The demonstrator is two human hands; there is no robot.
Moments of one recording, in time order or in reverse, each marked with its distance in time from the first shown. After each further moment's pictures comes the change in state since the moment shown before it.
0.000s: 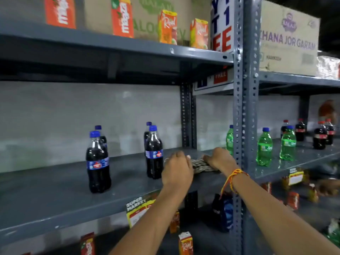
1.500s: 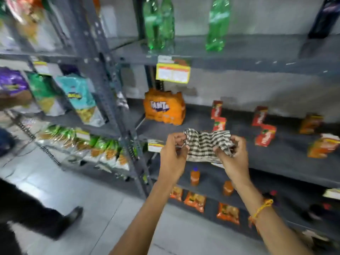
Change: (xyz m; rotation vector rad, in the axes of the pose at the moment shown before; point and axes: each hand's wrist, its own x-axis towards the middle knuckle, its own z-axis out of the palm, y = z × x) left_hand -0.411 -0.323 -0.280 -0.300 0.228 -0.678; right_hand -0.497 -0.209 0.266 1.043 -0.518 -0.239
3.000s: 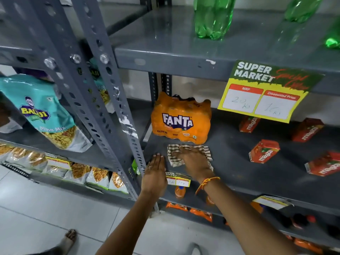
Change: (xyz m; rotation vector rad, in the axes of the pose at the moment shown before) left_hand 0.167 -0.308 -0.074 0.877 -0.460 -0.030; right_hand 0.136 0.118 0.297 -1.222 -0.817 -0.229
